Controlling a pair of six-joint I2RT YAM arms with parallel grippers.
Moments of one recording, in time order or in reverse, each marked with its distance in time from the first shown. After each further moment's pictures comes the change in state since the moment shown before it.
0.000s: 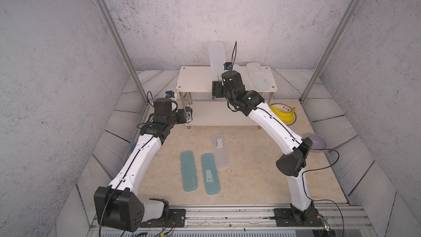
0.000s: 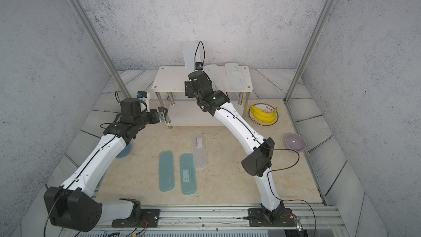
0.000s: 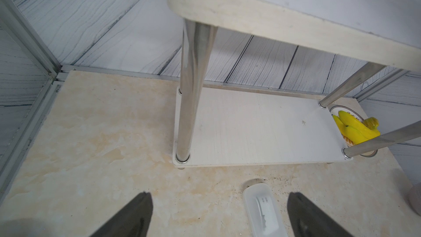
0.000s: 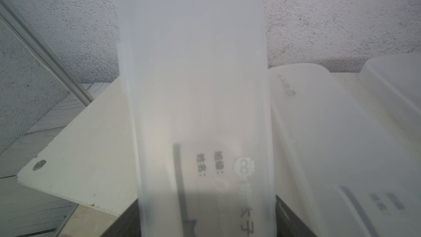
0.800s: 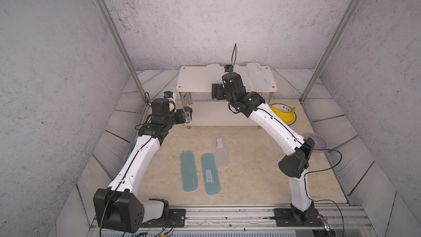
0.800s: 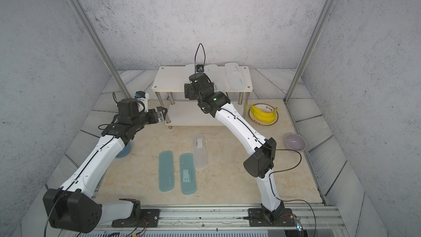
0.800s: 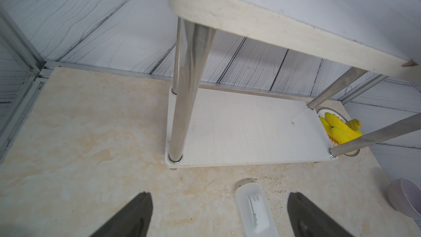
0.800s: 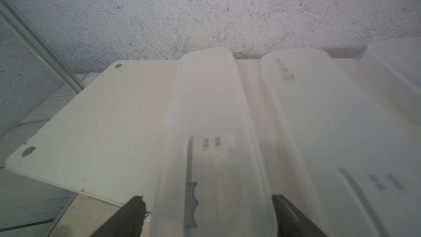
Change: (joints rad) left arm 0.028 -0.014 -0.013 0.013 0.066 -0.022; right arm 0.000 -0.037 -0.074 0.004 -0.029 0.018
